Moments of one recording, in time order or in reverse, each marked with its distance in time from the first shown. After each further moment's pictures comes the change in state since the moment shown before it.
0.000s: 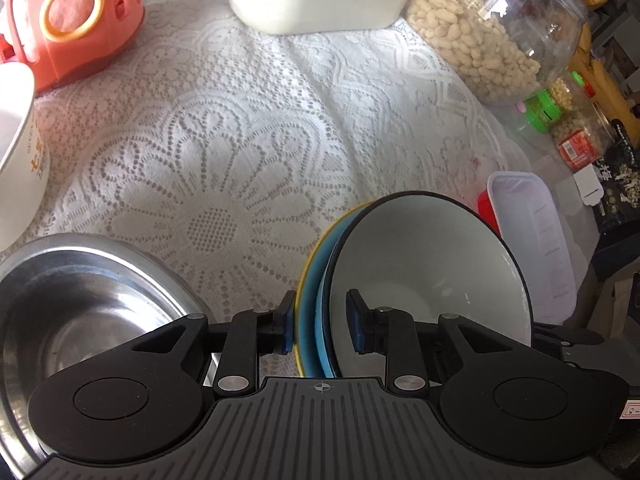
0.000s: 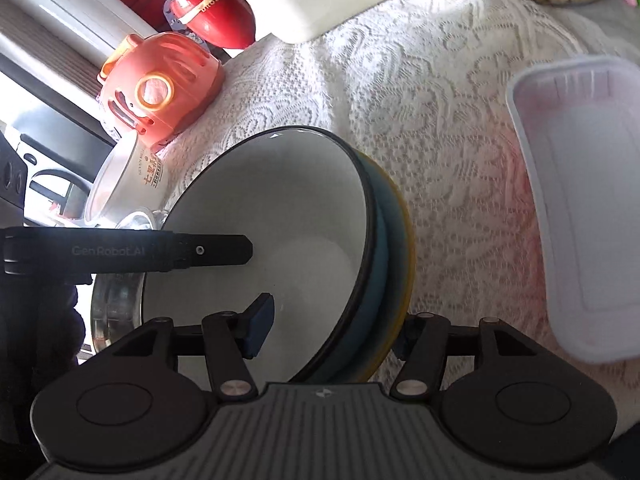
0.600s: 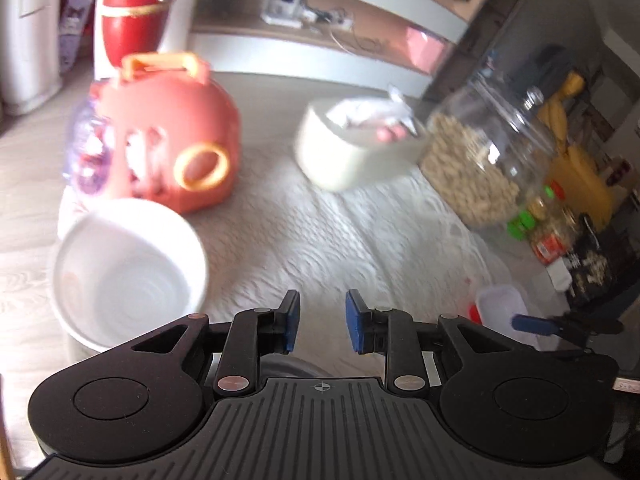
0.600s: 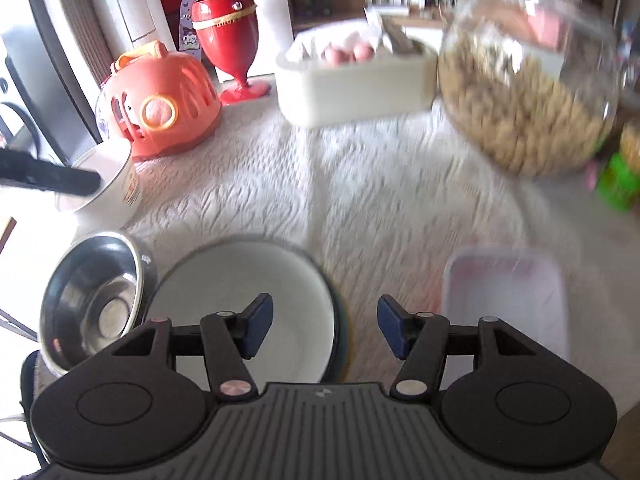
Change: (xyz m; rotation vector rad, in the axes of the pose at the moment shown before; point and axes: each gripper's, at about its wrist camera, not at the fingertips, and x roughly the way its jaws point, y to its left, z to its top) left arm -0.145 0.097 0.030 -0.047 -0.323 -0.018; right arm -0.061 0.070 0.045 -0.341 -0.159 -0.330
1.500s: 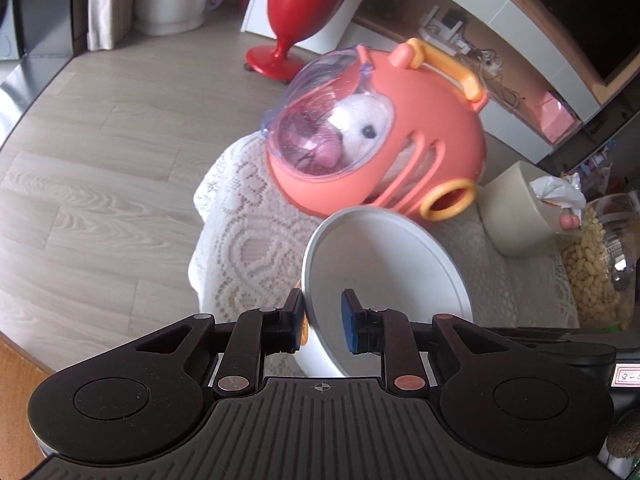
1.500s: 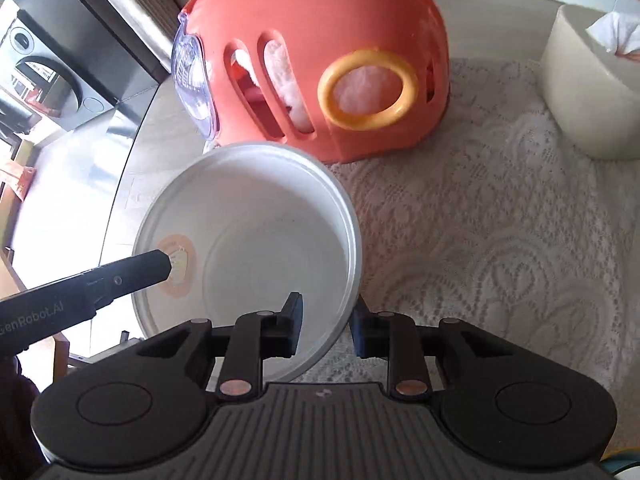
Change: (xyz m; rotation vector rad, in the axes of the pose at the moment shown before) left arm 0.022 0.143 -0.001 -0.323 -0.011 0.174; right arm 0.169 0.219 0.133 -0.019 0.300 0.225
